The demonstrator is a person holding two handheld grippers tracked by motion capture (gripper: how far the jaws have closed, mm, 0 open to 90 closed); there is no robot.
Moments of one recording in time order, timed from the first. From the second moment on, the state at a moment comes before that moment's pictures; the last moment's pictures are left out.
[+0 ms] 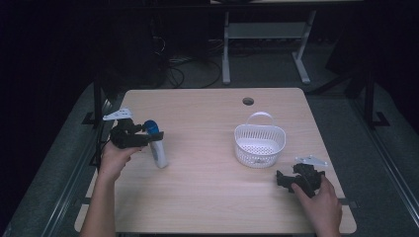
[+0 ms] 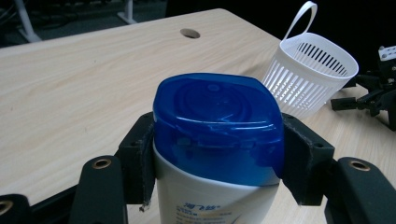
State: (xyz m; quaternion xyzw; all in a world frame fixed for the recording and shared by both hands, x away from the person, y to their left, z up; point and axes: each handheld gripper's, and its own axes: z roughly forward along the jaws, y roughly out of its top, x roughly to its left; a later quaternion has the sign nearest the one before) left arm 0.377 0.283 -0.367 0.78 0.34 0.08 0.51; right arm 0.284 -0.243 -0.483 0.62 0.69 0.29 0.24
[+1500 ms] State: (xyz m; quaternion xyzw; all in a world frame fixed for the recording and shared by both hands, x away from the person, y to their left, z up) left arm 0.380 0.202 -0.317 0.79 0.25 0.09 0.55; right arm 0.284 -0.243 -0.483 0.62 0.69 0.29 0.24
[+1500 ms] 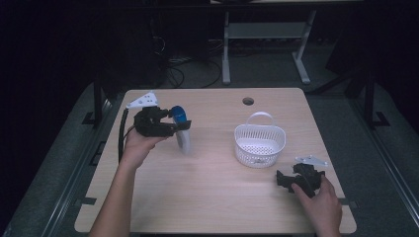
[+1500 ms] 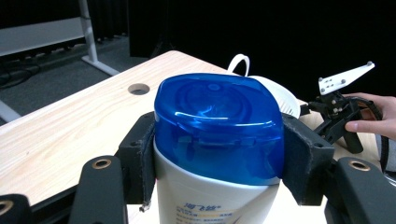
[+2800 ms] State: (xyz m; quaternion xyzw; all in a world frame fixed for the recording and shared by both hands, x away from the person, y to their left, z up) left arm 0.394 0.104 -0.284 0.79 0.17 0.06 0.58; right arm 0.284 -0.243 -0.483 0.62 0.69 0.29 0.24
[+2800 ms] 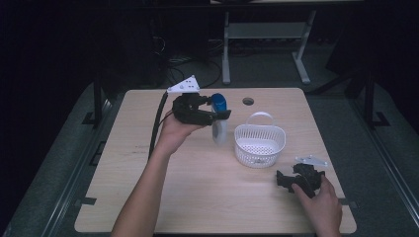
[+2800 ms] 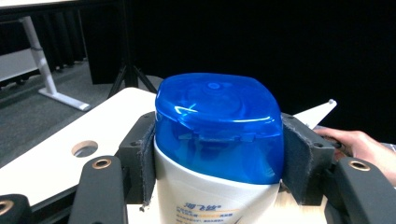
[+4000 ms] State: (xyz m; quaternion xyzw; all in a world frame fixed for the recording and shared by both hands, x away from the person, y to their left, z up) left arm 0.412 0.036 -0.296 0.79 0.15 0.04 0.59; right arm 0.284 -0.243 -0.483 0.62 0.69 0.29 0.24
